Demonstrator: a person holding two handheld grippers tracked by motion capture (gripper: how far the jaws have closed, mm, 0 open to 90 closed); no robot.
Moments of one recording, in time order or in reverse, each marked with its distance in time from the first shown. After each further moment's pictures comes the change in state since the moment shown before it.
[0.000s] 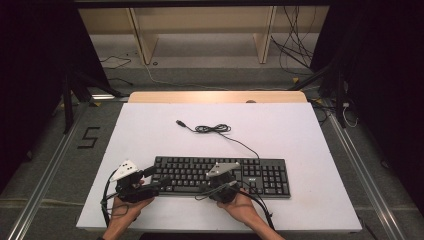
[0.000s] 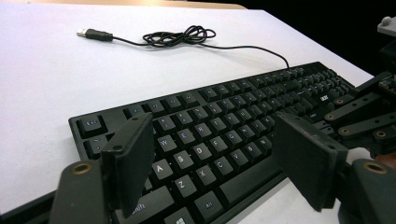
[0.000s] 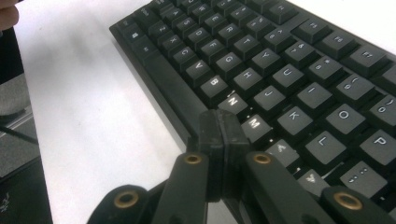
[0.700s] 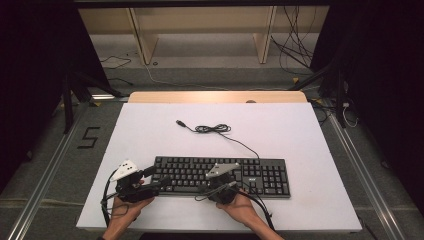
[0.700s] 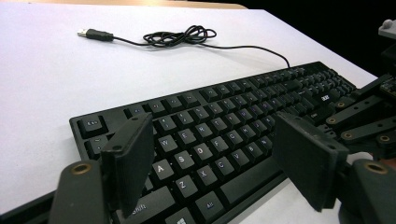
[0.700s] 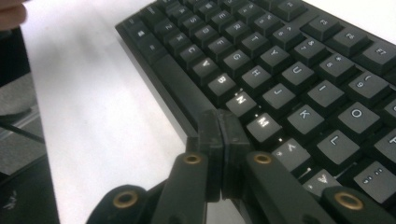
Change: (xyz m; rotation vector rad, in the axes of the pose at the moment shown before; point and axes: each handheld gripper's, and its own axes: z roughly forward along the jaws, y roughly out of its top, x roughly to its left) left arm 0.000 0.000 0.000 0.000 0.003 -0.001; right arm 0.001 -0.001 0.001 -0.008 0.022 0.001
